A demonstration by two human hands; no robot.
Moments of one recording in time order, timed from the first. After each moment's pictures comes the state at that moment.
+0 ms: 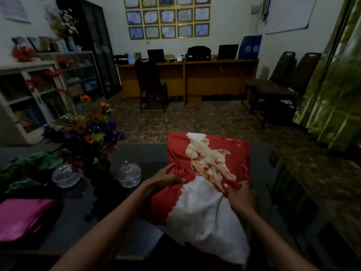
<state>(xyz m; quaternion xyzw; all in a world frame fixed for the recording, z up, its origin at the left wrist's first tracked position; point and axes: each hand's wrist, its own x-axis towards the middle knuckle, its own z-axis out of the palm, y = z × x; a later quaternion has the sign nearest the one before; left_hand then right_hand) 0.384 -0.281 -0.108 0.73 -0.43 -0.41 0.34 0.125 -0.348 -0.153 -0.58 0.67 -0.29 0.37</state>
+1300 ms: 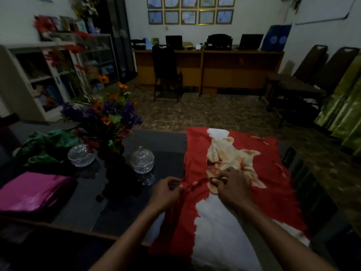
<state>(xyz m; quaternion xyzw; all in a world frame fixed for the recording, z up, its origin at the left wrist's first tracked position) 0.378 -0.218 -0.175 0.79 -0.39 -0.23 0.42 0.187 -0.354 -0.167 -0.82 0.49 -0.24 0.17</state>
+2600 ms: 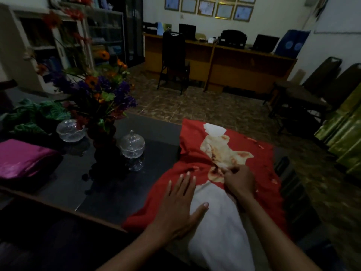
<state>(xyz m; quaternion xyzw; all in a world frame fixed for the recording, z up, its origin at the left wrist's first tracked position) 0.267 -0.211 -0.181 0.78 -0.59 -0.07 0.19 0.154 -0.400 -0.156 -0.70 0.59 -0.31 0.27</state>
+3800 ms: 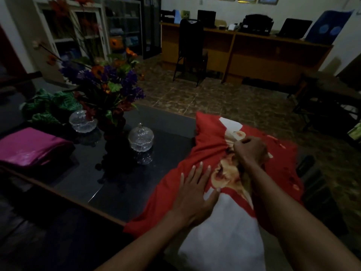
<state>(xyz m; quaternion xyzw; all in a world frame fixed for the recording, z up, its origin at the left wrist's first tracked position) 0.269 -0.265 -0.202 0.79 -0.53 -0.13 0.28 0.217 -0.473 -0.131 -0.69 0.60 -0.36 0.21</state>
